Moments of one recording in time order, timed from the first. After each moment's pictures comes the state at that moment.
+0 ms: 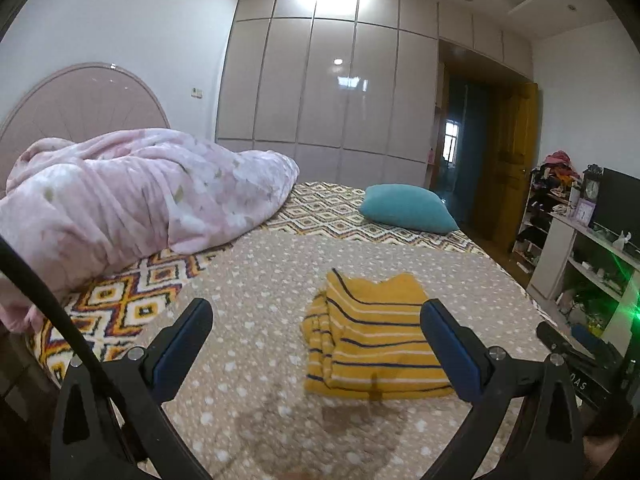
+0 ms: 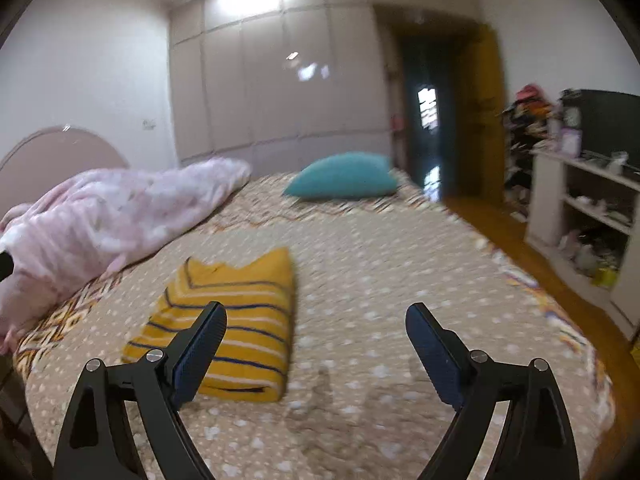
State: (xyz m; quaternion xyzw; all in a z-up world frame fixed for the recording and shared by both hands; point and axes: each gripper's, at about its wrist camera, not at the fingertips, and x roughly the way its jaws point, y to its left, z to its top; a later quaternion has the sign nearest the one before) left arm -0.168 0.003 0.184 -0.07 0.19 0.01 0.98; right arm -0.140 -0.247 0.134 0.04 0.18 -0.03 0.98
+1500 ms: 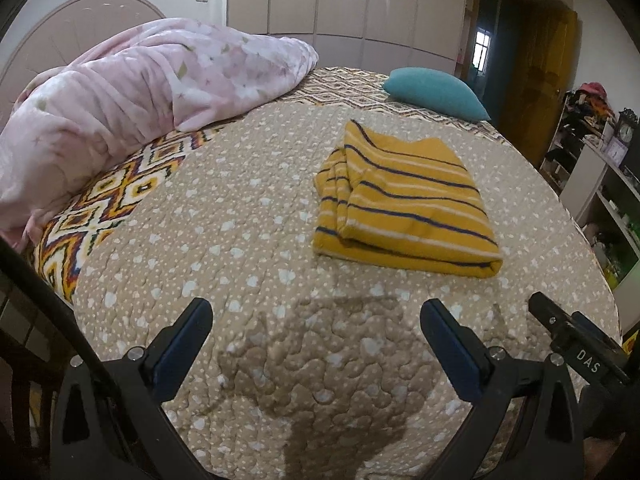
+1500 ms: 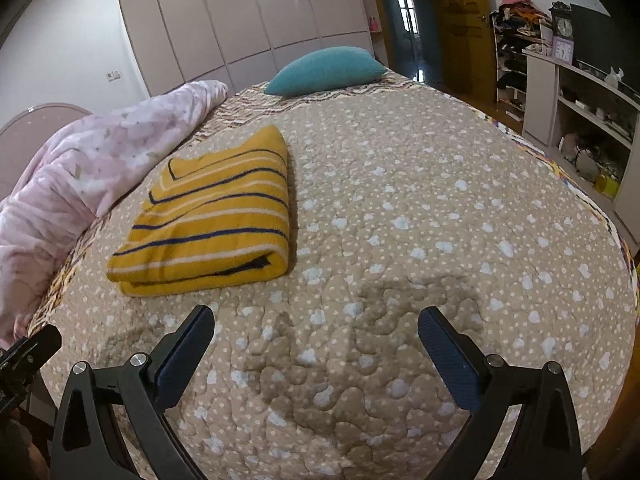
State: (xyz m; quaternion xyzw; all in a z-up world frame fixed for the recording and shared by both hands) left arm -0.152 -0.019 0.090 -0.06 0.38 0.04 0.92; right arm -0.134 -0.230 0.055 0.10 0.37 -0.03 0.92
